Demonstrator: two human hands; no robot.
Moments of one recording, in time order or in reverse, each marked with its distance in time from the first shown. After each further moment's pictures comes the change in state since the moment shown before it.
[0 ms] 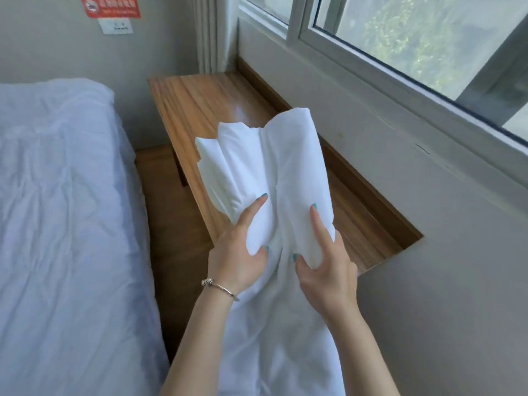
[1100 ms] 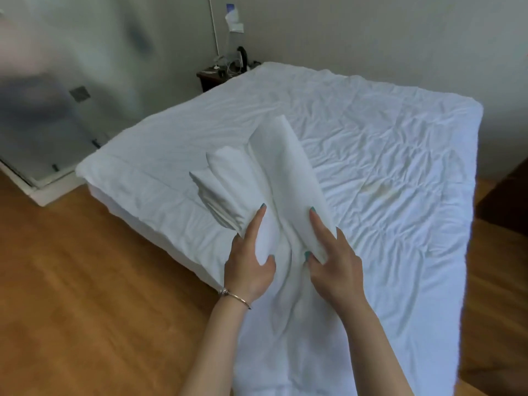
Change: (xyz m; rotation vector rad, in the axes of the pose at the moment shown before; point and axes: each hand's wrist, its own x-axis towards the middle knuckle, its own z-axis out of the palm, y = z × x) left_hand -0.804 -0.133 -0.311 0.142 0.956 -0.599; right_hand -0.662 -0.300 0.181 0.203 -0.732 -0.882
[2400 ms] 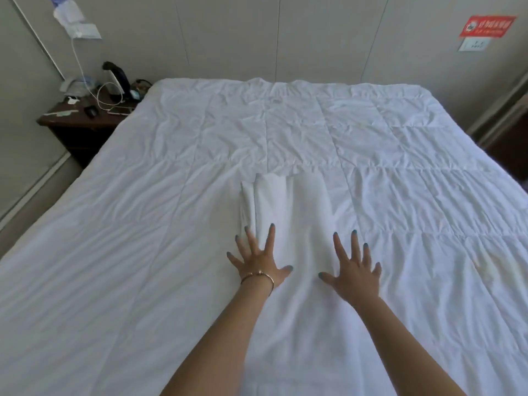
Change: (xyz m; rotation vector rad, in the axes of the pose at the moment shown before) left_hand 0.811 -0.306 0.047 0.682 -0.748 0.083; right_hand 0.696 0.041 0.331 -0.484 -0.057 0.793
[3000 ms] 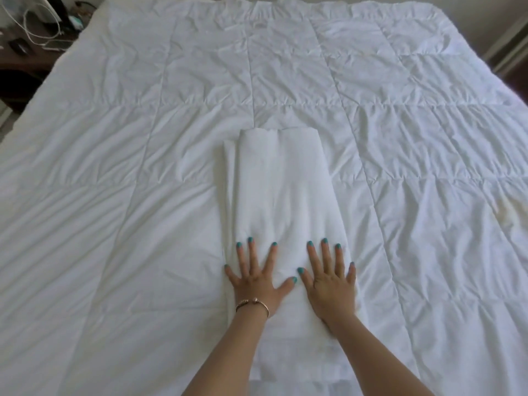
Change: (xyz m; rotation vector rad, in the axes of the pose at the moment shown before) left_hand 0.017 -0.056 0.169 0.109 0.015 0.133; right_hand 0.001 0.014 0.186 -0.066 0.048 -0.002
